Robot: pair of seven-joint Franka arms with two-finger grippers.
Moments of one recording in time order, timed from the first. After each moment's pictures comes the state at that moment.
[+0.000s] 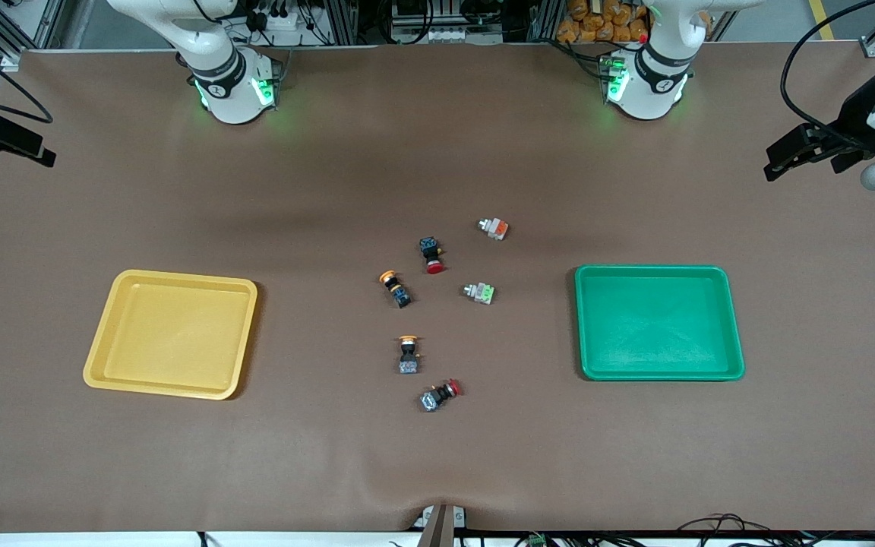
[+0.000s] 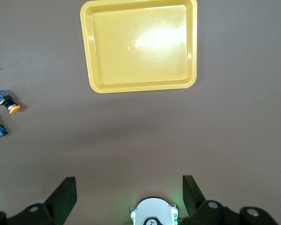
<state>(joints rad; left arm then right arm) -0.01 -0.10 -0.07 -1.64 -0.01 1.52 -0.21 -0.03 -0.10 -0.10 -1.64 0.05 1.39 0.03</state>
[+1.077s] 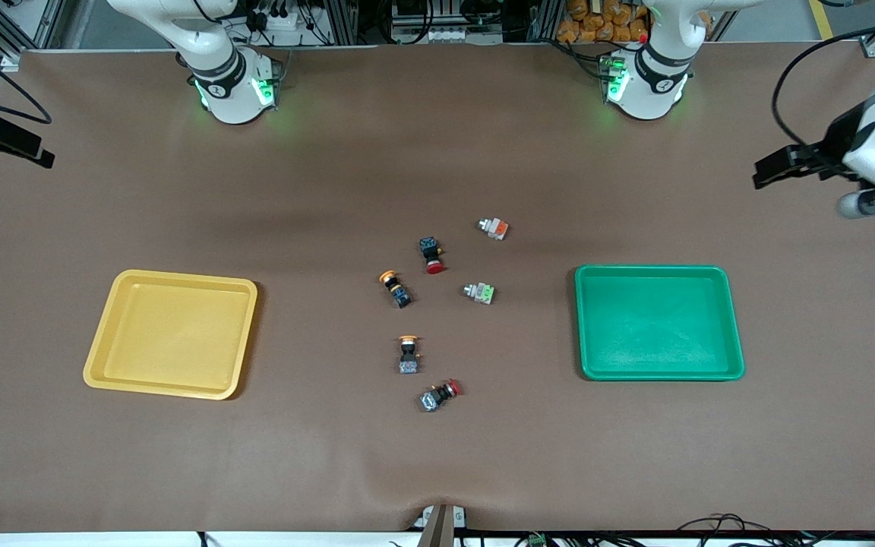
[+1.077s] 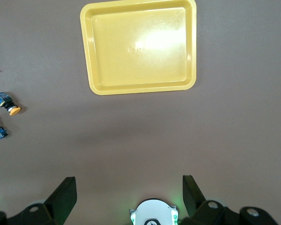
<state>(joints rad) 0.00 -0.01 -0.09 -1.62 -0.01 1.43 -0.23 -0.03 -0.10 -0.10 -1.64 0.05 1.40 0.03</state>
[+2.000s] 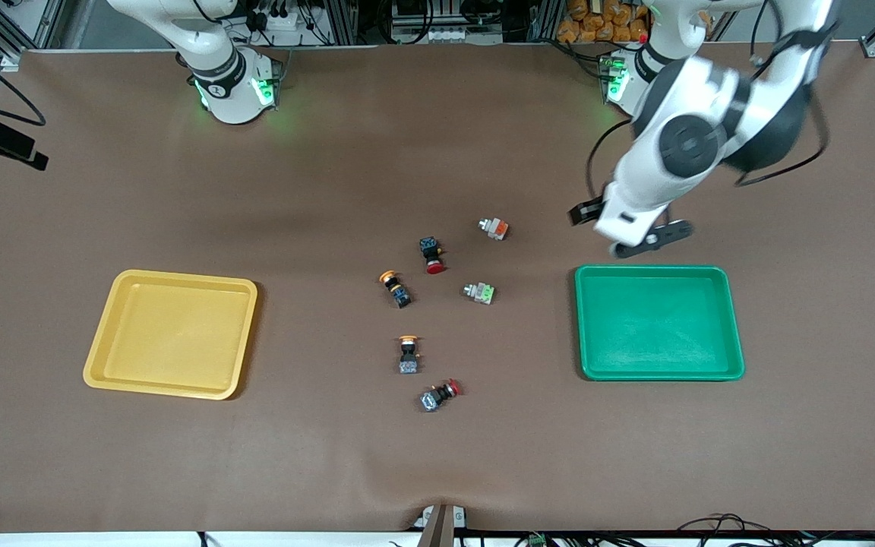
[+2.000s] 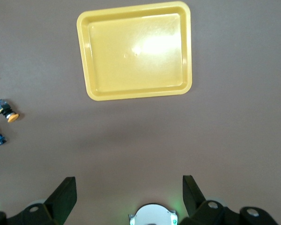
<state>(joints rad) -0.02 0.16 -0.48 -1.98 -0.02 1.88 -0.85 -0.04 -0.10 -0.11 -1.64 0.04 1.43 0.03</state>
